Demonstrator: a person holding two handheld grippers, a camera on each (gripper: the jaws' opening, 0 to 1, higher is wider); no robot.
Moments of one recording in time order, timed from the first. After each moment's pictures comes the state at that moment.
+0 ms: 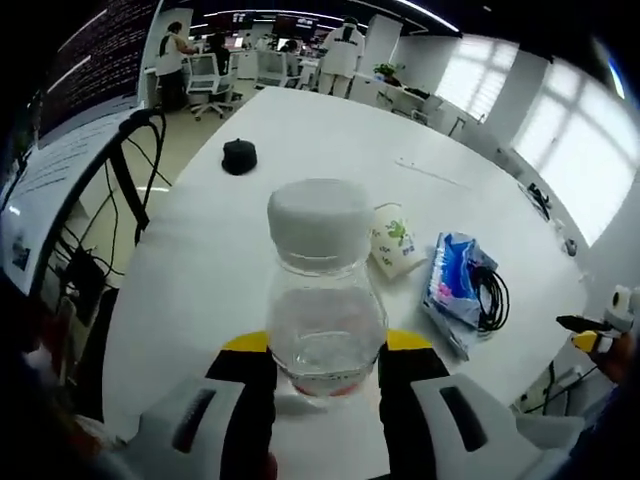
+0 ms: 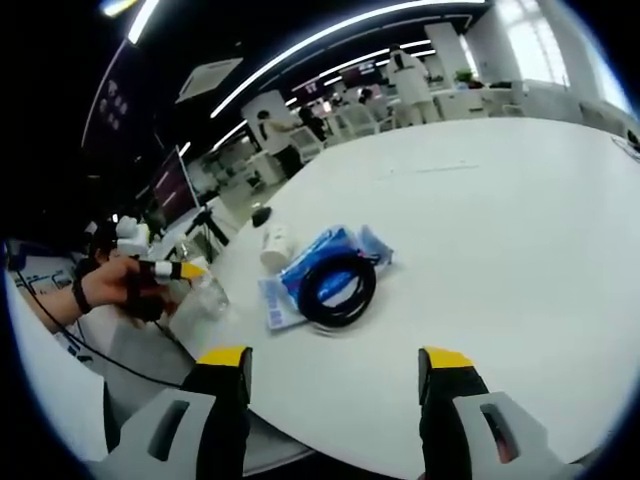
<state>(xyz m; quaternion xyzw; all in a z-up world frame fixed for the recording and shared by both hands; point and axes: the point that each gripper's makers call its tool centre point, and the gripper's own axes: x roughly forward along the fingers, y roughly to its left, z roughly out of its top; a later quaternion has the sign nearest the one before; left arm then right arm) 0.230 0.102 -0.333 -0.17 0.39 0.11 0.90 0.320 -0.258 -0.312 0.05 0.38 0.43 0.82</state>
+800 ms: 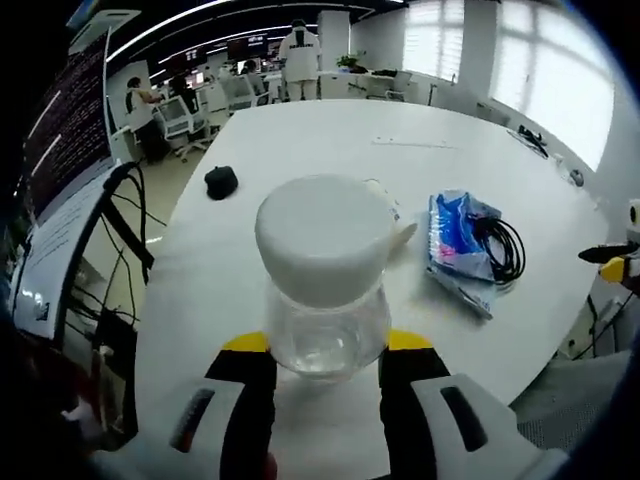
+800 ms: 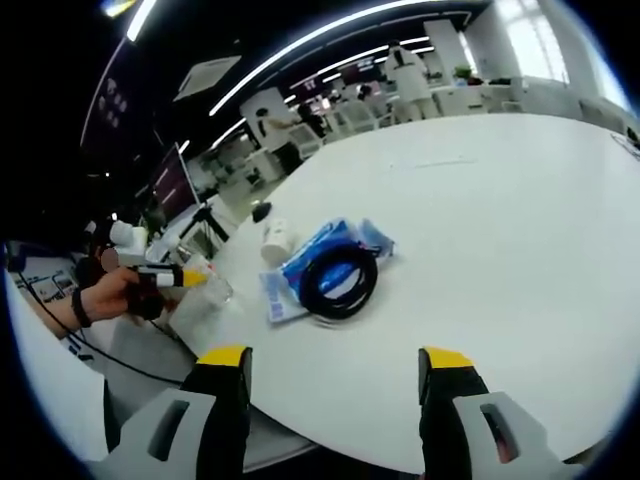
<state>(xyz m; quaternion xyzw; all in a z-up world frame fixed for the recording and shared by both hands) 0.231 0.095 -0.342 -0.05 0.40 0.09 0.91 0.310 -0.258 -0.316 0.05 0.38 0.43 0.81</state>
